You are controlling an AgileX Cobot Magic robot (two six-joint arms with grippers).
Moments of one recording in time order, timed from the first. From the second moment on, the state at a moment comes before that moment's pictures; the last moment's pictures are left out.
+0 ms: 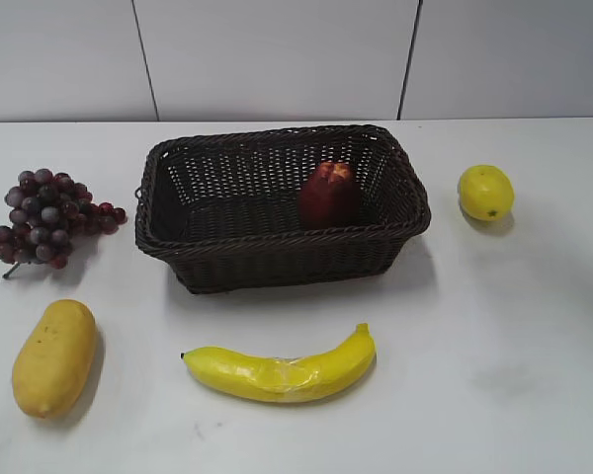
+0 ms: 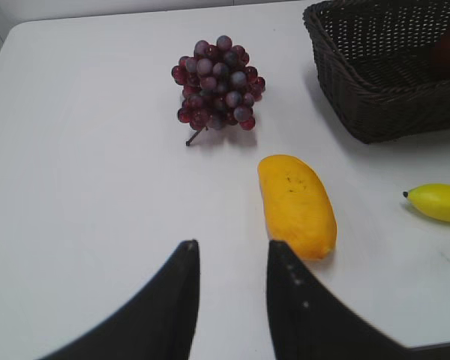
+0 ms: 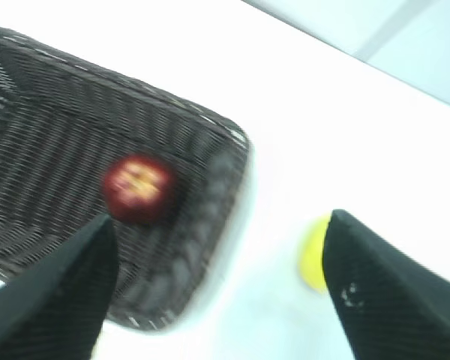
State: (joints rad) left arm -0.05 0.00 -0.48 -0.19 1.09 0.16; right arm 0.31 1.80 -1.95 0.00 1.19 -0.08
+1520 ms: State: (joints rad) left arm -0.05 0.00 -0.48 -0.19 1.09 0.16; right arm 0.19 0.05 -0.50 -0.04 1.04 0.04
